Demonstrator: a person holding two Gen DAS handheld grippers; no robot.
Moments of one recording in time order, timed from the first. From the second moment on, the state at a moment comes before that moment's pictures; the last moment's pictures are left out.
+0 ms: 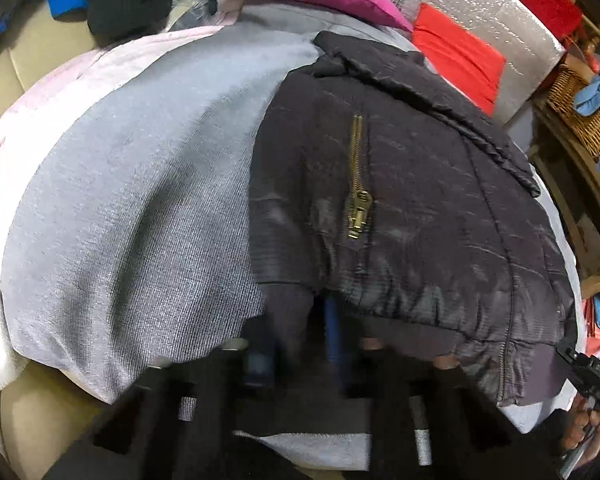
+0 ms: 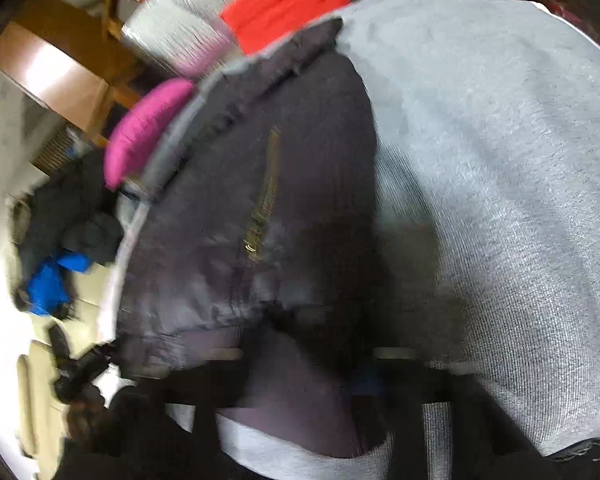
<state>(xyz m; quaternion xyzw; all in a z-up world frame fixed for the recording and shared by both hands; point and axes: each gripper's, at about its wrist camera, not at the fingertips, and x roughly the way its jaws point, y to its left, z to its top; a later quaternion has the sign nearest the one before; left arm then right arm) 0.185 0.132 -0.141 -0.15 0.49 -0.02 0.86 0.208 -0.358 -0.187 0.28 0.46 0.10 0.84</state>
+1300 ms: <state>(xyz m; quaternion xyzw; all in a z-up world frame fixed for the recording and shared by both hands) 0.133 0.154 -0.117 -0.19 0.46 -0.08 0.86 0.134 -0.372 -0.184 0.31 0.46 0.14 0.82</state>
